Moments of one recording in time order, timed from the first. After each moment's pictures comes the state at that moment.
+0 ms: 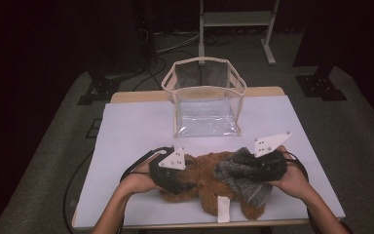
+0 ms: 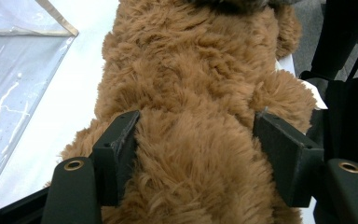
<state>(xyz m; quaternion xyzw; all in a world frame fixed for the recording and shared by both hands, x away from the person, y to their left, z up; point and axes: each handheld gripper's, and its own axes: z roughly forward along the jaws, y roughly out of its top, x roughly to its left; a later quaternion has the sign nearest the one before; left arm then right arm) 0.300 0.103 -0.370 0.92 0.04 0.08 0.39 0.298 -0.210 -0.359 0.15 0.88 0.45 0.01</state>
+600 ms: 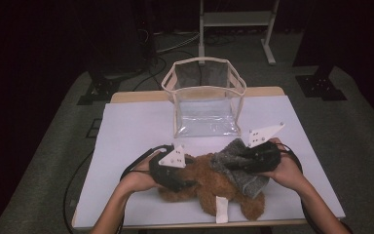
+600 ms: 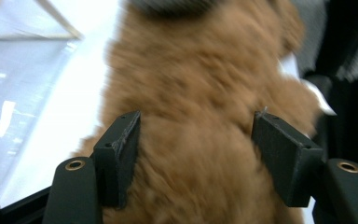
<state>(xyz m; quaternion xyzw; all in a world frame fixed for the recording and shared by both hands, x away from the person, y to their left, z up) 0.306 0.103 -0.362 0.91 0.05 0.09 0.41 0.318 -0.199 -0.356 0.16 0.88 0.45 0.01</state>
